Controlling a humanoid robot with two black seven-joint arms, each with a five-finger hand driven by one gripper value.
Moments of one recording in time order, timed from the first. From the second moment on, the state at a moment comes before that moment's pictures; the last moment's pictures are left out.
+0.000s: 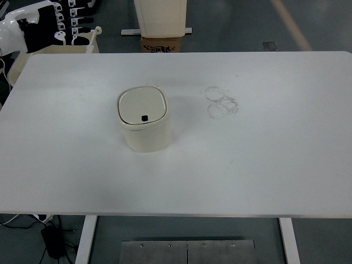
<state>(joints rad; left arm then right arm) -1.10 0.79 -0.59 -1.09 0.33 -0.51 0.10 0.03 0.00 0.33 0.21 -0.15 0.03 0.06</state>
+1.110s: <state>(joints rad) -1.40 0.86 -0.22 -1.34 0.54 -0.61 0.22 0.03 0.00 0.33 0.21 -0.15 0.03 0.06</state>
